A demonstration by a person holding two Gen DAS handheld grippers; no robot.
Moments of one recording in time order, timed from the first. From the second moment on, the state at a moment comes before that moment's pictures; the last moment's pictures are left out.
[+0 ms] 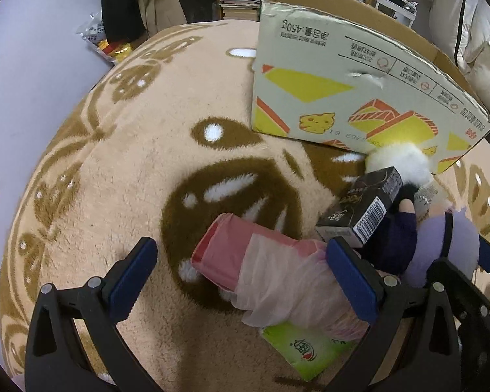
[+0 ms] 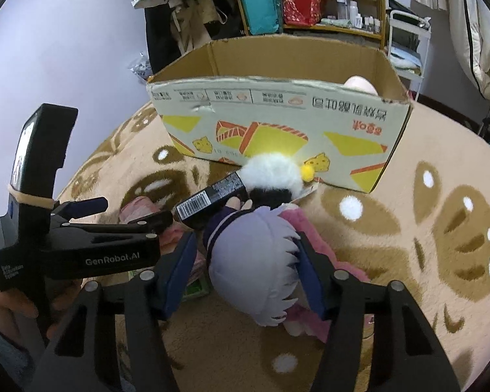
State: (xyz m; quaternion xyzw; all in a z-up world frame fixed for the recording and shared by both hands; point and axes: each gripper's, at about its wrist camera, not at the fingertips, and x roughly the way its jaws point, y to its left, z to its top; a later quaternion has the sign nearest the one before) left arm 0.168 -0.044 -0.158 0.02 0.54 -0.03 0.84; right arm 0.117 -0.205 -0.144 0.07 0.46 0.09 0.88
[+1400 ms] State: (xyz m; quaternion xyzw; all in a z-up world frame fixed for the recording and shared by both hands) left arm 0.153 -0.046 -0.162 -0.02 0.56 -0.05 0.83; right arm 0.118 -0.204 -0.147 0.06 0.47 0.09 0.88
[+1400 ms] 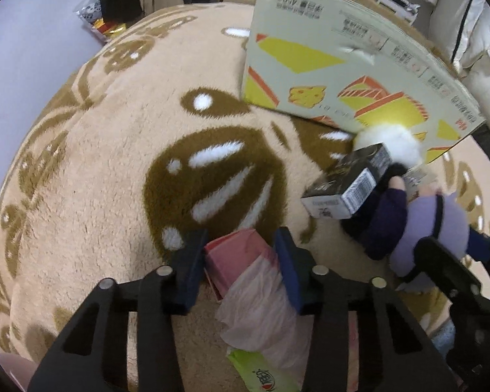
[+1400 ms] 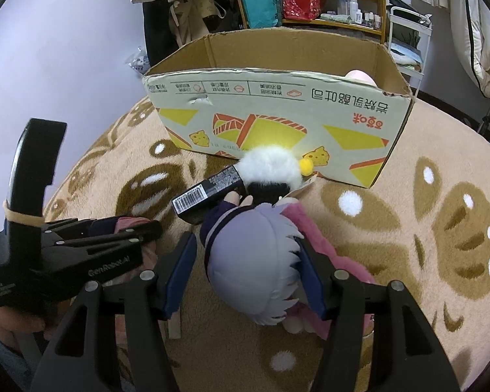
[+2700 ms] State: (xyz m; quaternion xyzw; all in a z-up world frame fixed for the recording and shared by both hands) left arm 0.126 -0.039 -0.158 -0.16 0.64 -0.01 0.76; right arm 0.112 -0.219 -0.127 0.08 0.45 0.08 0.88
